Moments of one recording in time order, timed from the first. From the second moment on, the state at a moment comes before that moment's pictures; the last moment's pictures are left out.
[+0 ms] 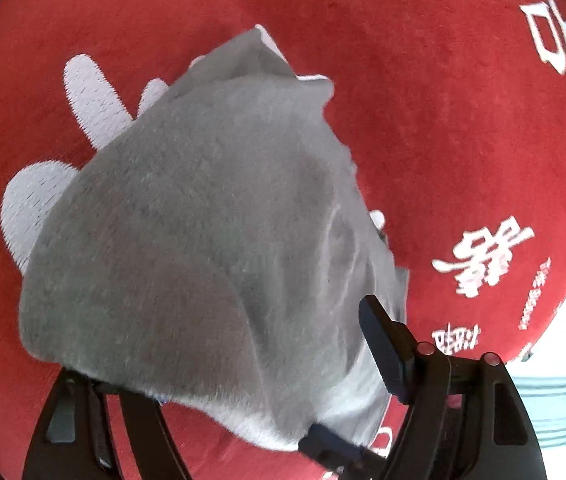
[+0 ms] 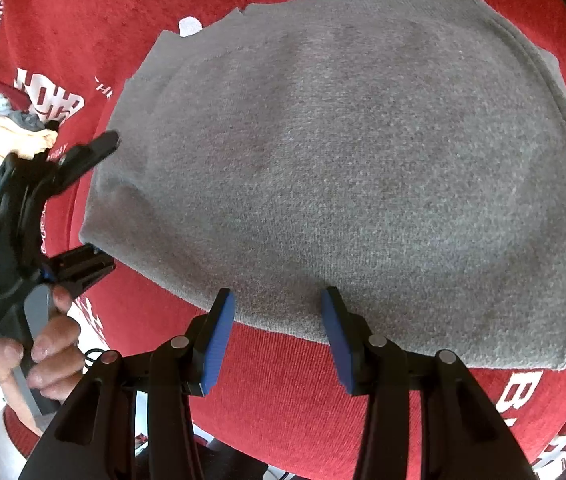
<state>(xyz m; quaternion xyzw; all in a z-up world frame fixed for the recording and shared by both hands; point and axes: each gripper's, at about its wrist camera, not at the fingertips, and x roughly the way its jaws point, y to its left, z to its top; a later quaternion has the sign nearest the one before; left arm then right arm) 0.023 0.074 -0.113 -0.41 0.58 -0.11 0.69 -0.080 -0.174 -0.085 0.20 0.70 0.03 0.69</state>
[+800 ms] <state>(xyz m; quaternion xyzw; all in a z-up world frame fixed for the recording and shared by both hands) 0.006 -0.017 -0.058 0.14 0.51 -0.19 0.83 0.104 -0.145 -0.012 0.16 0.73 0.17 0.65</state>
